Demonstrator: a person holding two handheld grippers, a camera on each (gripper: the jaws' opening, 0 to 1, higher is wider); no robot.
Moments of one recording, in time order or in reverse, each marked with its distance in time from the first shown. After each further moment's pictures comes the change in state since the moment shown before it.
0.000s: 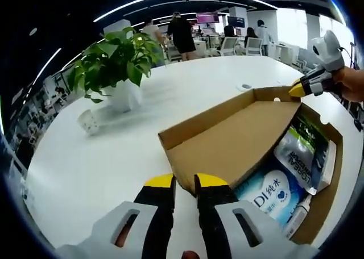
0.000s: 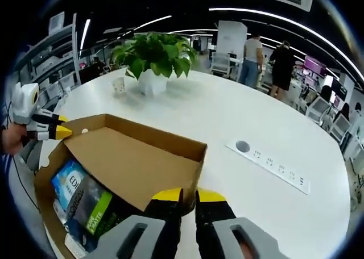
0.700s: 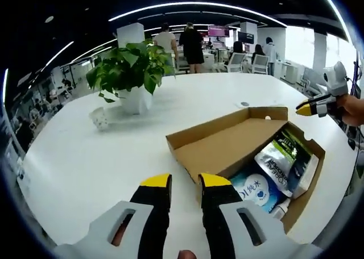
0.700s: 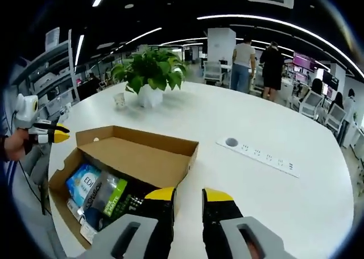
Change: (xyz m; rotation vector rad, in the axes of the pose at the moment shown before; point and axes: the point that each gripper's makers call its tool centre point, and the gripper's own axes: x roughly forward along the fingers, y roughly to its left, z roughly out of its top) left arm -0.062 -0.008 0.002 -0.110 -0.090 -0.003; right arm -0.066 0.000 -0.022 0.093 -0.096 0.002
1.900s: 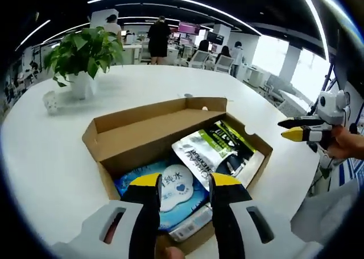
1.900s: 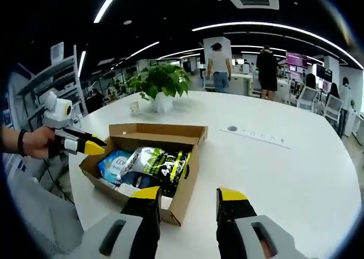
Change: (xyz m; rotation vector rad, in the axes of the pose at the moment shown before) left arm -0.004 -0.130 -0.033 -0.063 0.067 -0.337; right arm -0.093 0.026 -0.066 0.072 -0.087 0.026
